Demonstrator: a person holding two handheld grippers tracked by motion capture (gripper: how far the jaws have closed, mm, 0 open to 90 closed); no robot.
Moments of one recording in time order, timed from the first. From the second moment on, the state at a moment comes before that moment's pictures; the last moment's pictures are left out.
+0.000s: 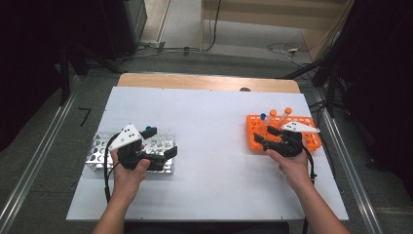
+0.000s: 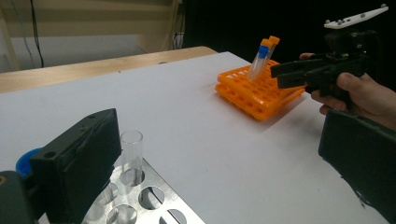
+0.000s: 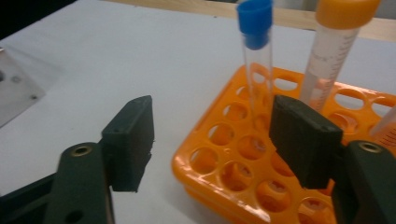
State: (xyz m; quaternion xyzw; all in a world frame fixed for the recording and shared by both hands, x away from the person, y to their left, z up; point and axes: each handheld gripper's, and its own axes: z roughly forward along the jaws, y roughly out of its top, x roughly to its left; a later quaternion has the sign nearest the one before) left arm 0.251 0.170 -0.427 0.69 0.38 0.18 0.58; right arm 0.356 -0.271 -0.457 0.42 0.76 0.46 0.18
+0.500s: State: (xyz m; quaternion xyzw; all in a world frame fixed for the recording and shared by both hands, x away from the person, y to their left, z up) left arm 0.253 0.167 -0.431 0.70 0.38 0.17 0.58; right arm 0.380 -0.266 -0.468 0.45 0.75 0.44 0.20
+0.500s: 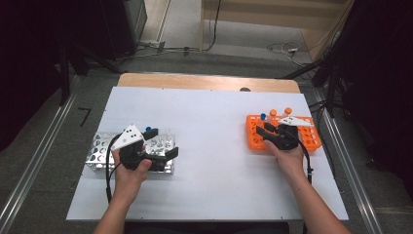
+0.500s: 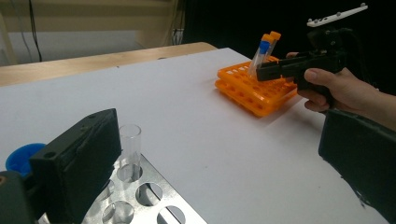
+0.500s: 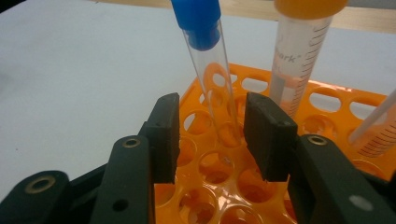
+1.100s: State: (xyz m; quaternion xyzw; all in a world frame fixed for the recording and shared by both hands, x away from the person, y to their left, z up) left arm 0.252 0.163 -0.432 0.70 0.38 0.17 0.58; right arm 0.382 -0.256 -0.476 0.46 0.74 0.43 0.26
